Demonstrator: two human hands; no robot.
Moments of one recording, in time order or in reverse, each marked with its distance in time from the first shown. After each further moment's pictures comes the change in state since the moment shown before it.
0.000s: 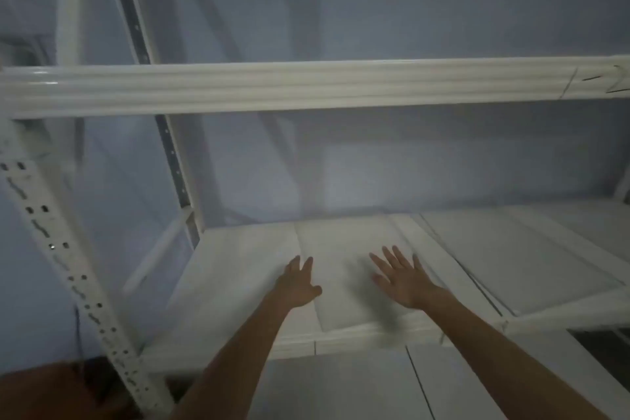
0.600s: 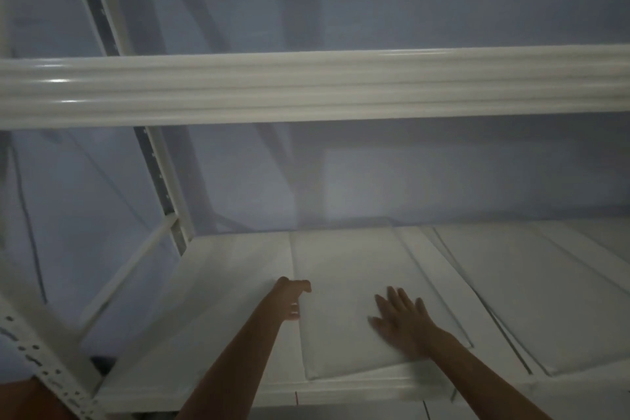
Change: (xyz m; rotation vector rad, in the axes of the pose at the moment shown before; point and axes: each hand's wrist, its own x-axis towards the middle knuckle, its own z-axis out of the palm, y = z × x) left_hand 0.078 0.004 0.001 -1.083 0.005 -0.502; right_hand 0.051 0.034 0.035 0.061 -0.181 0.045
